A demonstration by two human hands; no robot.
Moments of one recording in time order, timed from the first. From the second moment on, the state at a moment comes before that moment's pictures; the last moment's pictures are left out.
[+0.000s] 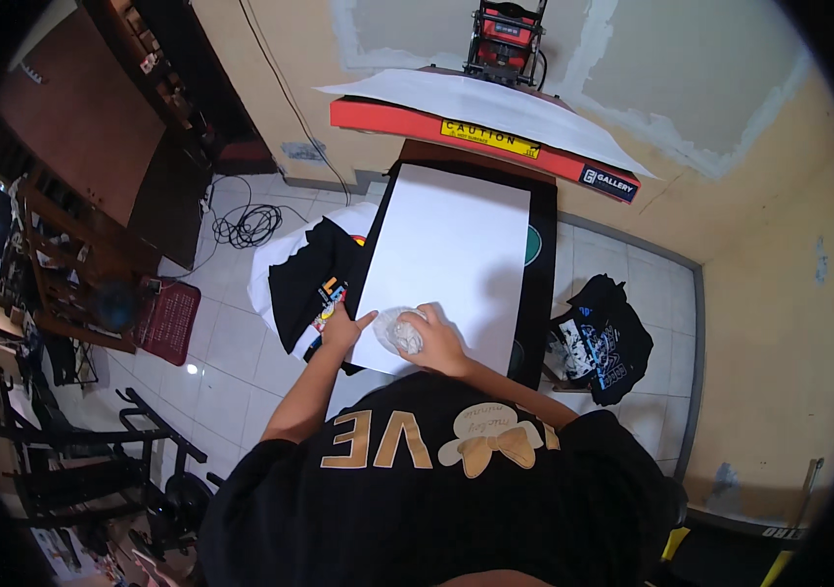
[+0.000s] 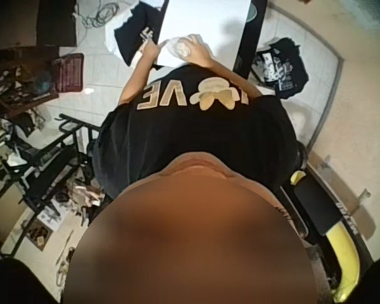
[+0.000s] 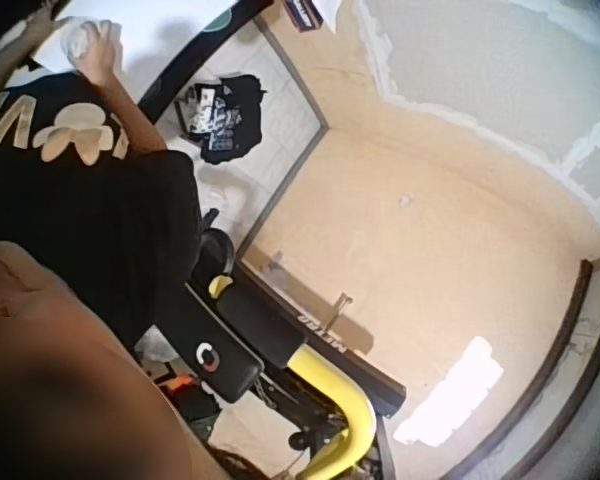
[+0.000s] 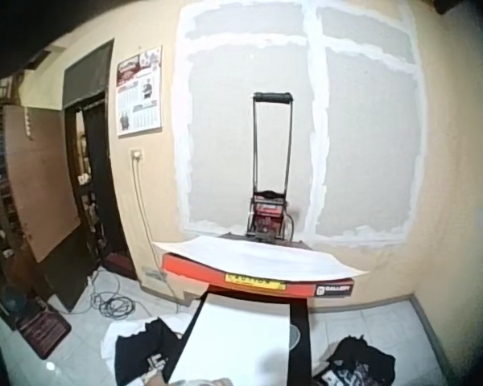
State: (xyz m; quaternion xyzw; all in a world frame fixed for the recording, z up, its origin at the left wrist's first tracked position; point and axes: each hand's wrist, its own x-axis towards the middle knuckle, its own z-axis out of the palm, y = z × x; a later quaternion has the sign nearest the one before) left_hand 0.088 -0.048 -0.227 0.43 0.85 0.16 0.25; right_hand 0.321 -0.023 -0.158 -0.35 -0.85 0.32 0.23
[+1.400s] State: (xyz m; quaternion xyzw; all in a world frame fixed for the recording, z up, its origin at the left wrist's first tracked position) left_hand 0.137 -0.079 -0.204 0.72 0.68 0.16 0.07; right_hand 0.439 0.068 -0.164 -0.58 -0.75 0.19 0.24
